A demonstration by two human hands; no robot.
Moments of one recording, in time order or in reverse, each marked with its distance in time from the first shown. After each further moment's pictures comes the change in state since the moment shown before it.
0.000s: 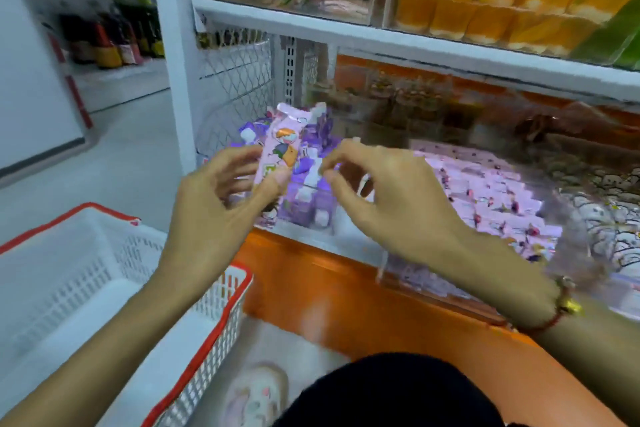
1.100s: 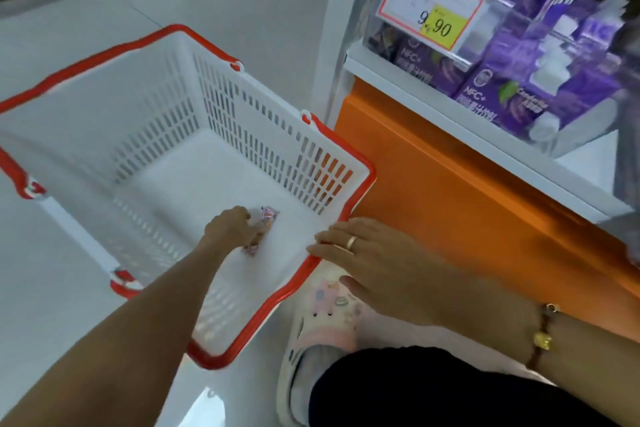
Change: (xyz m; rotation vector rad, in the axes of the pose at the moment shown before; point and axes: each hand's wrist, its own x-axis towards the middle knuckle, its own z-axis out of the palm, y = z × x) left_hand -0.110 -0.351 -0.147 0.917 -0.517 -1.107; right_hand -0.066 -0.021 0.241 -0.174 -0.896 -0.534
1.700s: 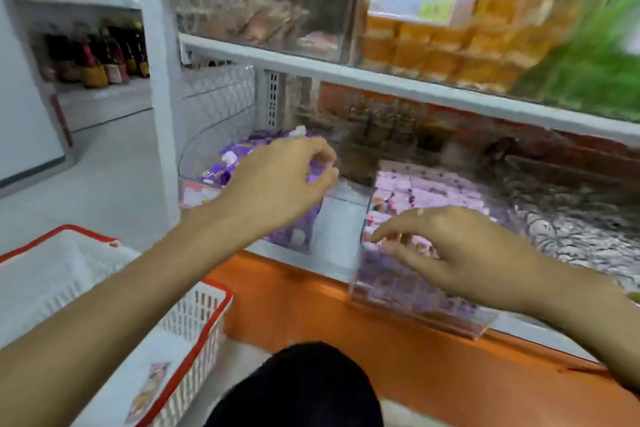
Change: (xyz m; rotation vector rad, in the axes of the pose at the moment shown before) left_hand -0.329 0.312 -0.156 0.044 0.627 1.100; right_hand -0.262 0.032 -0.190 0.019 0.339 0.606
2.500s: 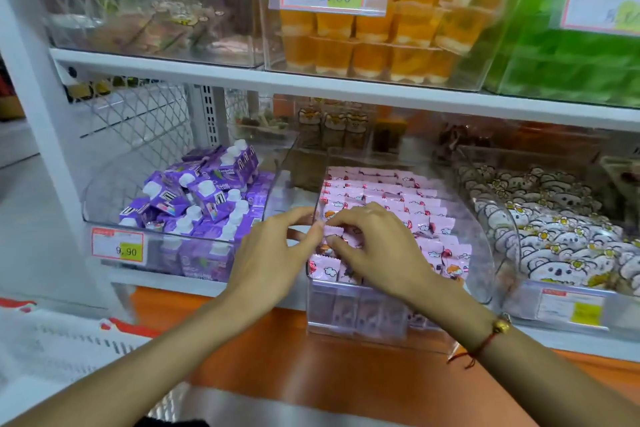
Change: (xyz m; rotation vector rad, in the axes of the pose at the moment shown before) left_hand 0.017 0.010 0.112 -0.471 -0.036 -0.151; right_hand 0.046 0.056 0.081 0.245 0.396 0.314
